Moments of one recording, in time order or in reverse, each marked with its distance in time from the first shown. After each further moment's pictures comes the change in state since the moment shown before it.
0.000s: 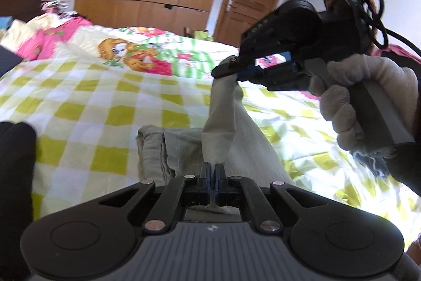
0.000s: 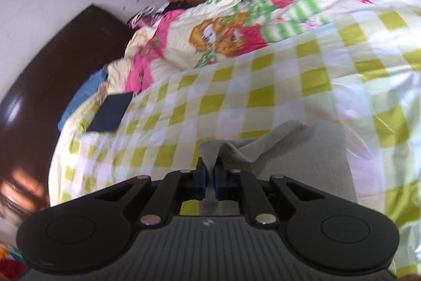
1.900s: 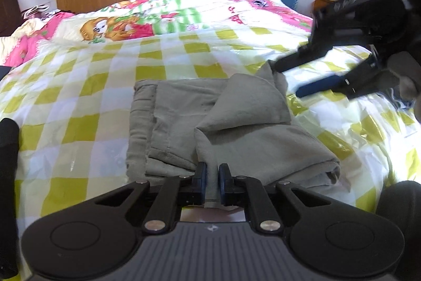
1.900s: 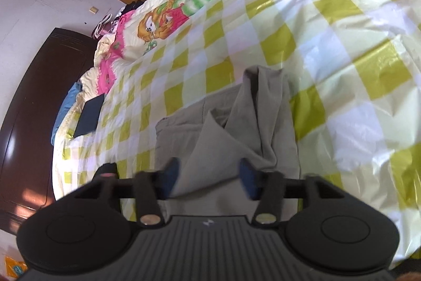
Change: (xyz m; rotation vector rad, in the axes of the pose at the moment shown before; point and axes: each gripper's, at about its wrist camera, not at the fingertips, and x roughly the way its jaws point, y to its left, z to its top) left arm 0.048 -0.066 -0.039 0.211 0.191 0.086; right arm -0.093 -0.128 -0.077 0.278 0.045 -0.027
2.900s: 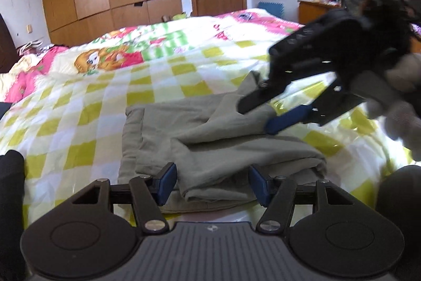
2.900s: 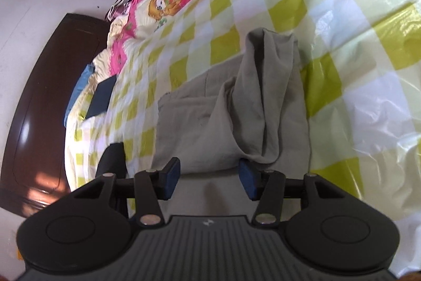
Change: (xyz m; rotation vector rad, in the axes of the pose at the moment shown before) left arm -0.017 -0.024 -0.009 0.123 -0.101 0.025; right arm 0.027 -0.025 -0.003 0.021 0.086 0.104
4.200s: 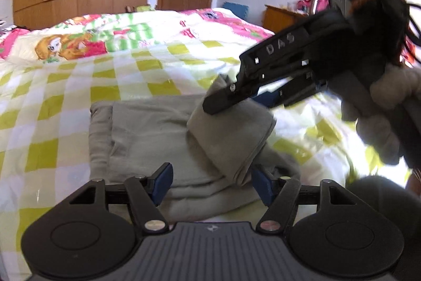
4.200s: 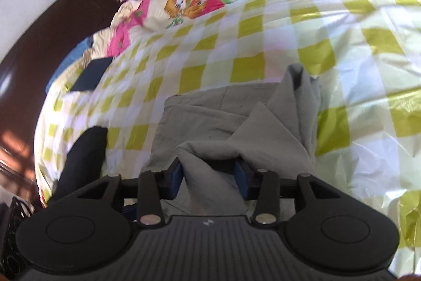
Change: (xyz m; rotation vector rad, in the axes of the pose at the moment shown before) left arm 0.012 0.023 0.014 -0.055 0.016 -0.236; right arm -0.005 0.048 -0.008 -0.271 -0.050 -0.130
